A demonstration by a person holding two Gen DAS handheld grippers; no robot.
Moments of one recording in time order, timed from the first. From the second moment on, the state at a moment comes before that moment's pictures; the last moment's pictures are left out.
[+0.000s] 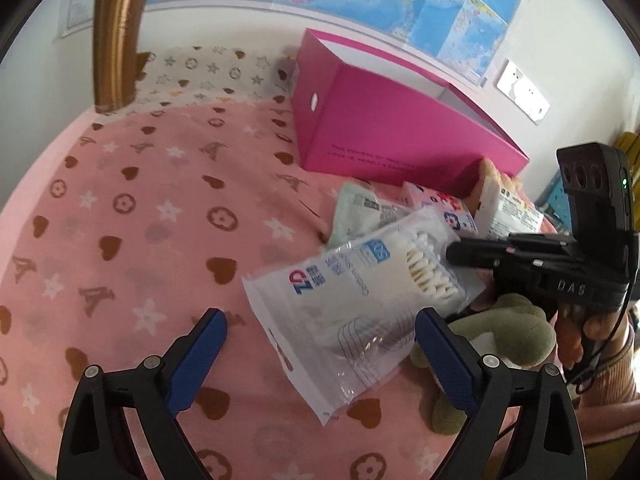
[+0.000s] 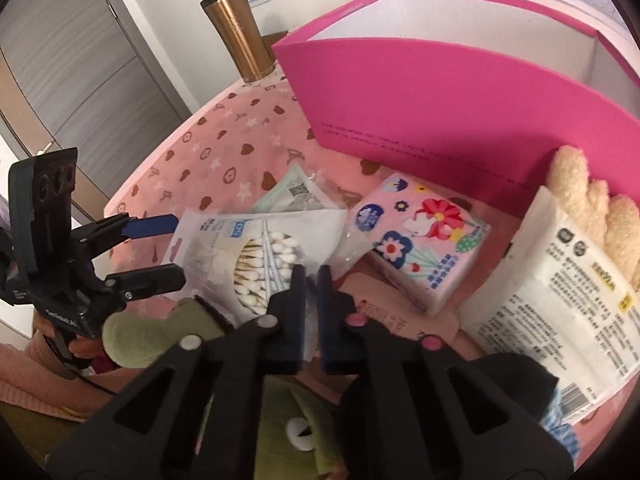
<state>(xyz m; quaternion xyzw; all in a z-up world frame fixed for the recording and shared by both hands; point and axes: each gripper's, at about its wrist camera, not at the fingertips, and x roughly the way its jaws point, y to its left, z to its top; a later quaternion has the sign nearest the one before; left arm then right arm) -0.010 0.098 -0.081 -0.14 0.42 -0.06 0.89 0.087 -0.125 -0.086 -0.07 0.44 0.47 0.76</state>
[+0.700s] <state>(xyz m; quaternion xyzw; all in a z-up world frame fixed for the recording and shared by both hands) 0.015 0.081 -0.067 -0.16 0.41 -0.17 0.88 0.094 -0.141 -0.073 -0.01 0.40 0.47 0.78</state>
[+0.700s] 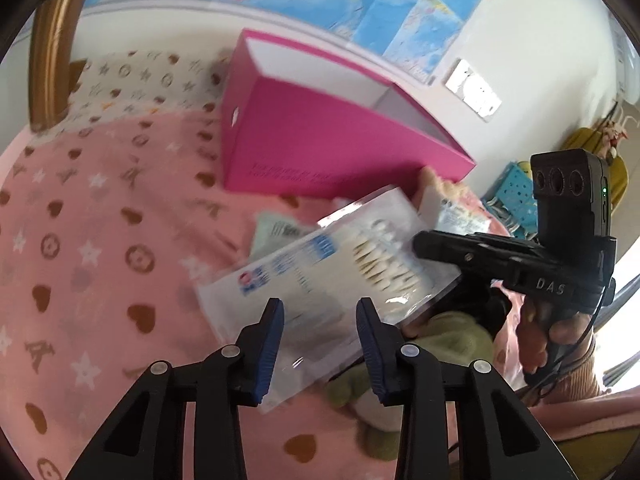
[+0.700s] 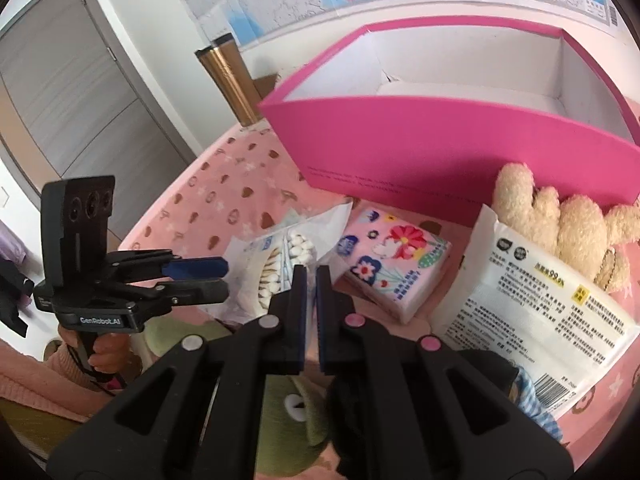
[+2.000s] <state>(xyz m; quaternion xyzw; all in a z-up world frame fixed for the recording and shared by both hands) 0.032 0.094 -0.080 -0.20 0.43 -0.17 0.86 0.103 -0.161 -0.087 0.01 0.41 0.46 0.79</state>
